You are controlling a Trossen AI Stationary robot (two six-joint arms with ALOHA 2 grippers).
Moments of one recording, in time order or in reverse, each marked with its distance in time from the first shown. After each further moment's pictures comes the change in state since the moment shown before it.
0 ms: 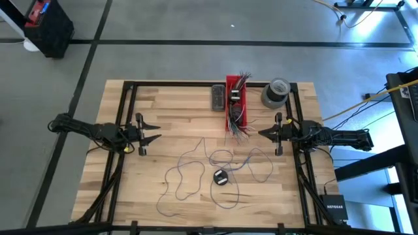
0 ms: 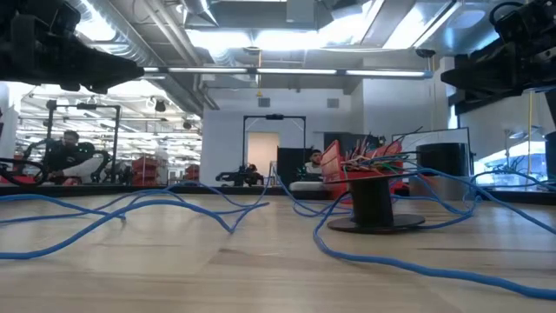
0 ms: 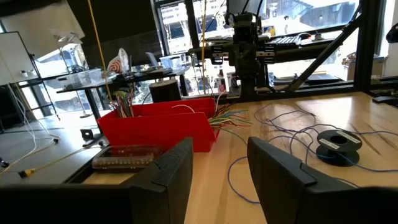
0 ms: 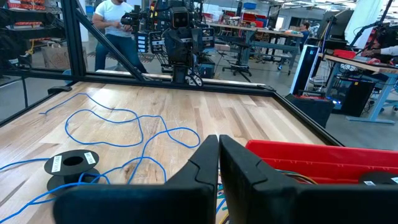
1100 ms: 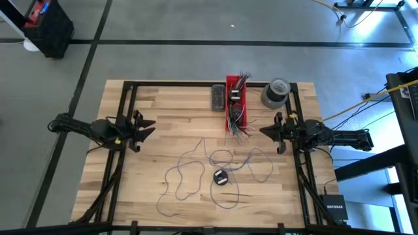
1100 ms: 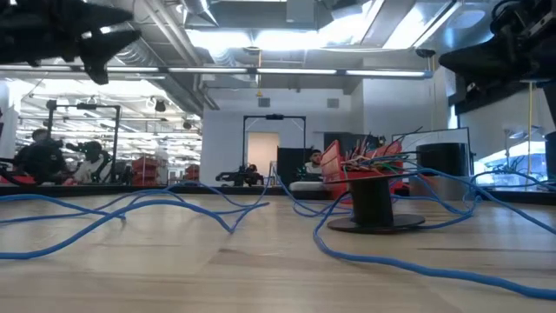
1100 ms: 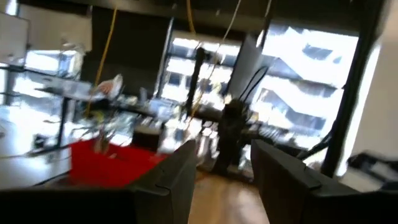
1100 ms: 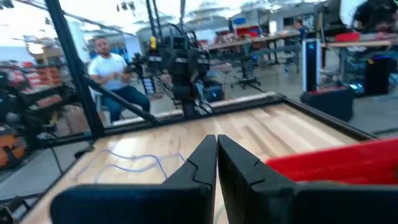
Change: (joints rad) left arm 0.001 0.009 0.000 0.316 0.035 -0.275; right arm 0.000 0.001 -0.002 0.143 -0.008 0.275
